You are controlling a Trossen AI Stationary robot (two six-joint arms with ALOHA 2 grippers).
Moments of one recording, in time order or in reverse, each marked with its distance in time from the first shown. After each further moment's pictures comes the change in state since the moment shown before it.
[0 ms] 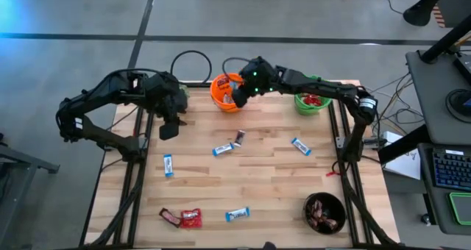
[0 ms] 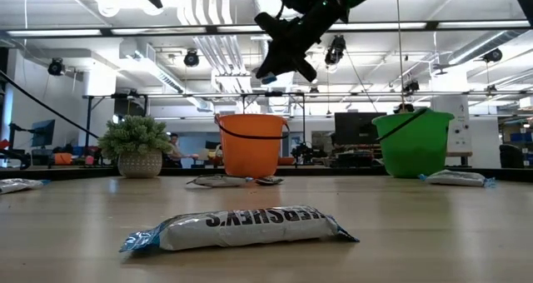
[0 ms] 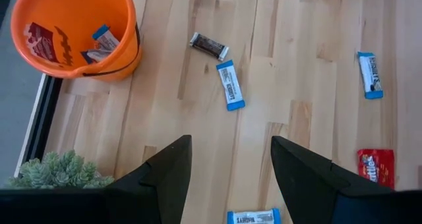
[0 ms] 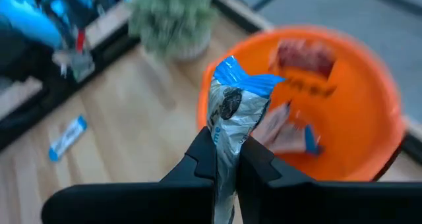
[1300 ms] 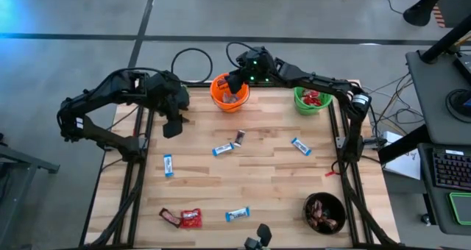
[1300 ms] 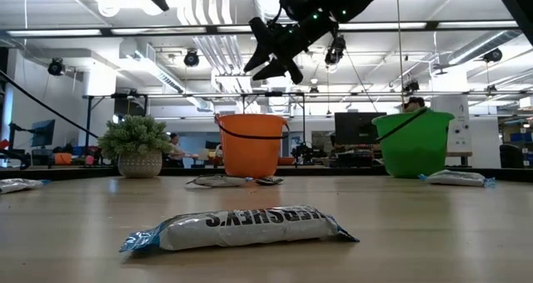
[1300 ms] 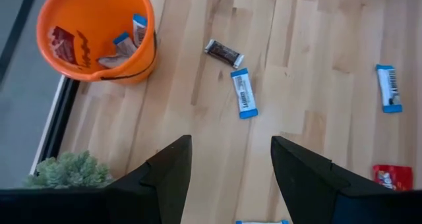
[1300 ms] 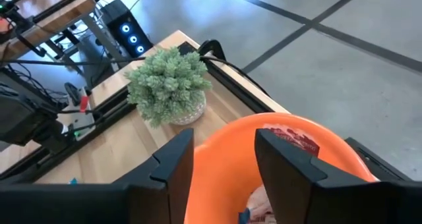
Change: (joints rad) left arm 0.000 0.012 0.000 0.034 -0.052 -0.025; right arm -0.076 0.079 0.054 0.214 -0.027 -0.034
